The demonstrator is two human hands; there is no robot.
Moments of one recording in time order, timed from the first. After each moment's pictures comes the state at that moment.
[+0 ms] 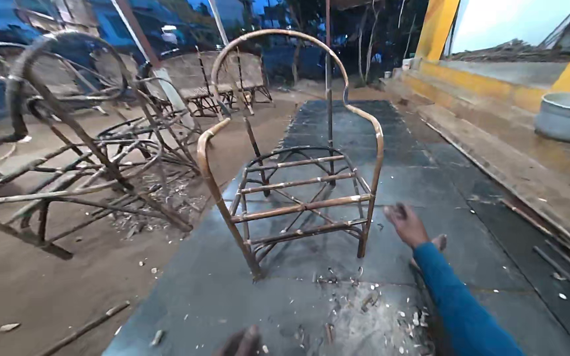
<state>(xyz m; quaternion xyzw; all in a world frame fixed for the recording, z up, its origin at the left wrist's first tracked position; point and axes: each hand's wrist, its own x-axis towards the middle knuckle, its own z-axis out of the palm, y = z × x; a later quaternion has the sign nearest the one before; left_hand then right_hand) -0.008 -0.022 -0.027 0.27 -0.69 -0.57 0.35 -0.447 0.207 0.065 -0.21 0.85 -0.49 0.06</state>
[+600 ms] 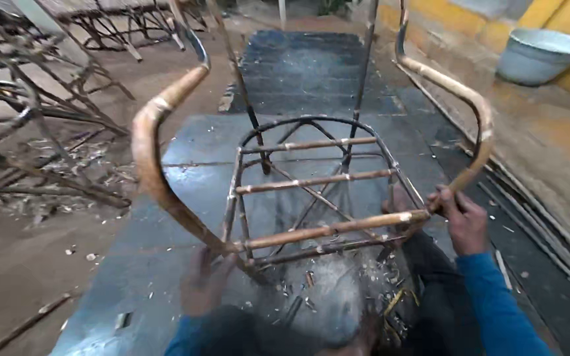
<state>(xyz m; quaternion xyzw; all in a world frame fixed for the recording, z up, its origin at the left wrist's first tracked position) -0.081 -0.092 -0.024 0.24 -0.77 -0.49 0.32 -0.362 0.360 0.069 -0.17 0.81 -0.54 -0.13</state>
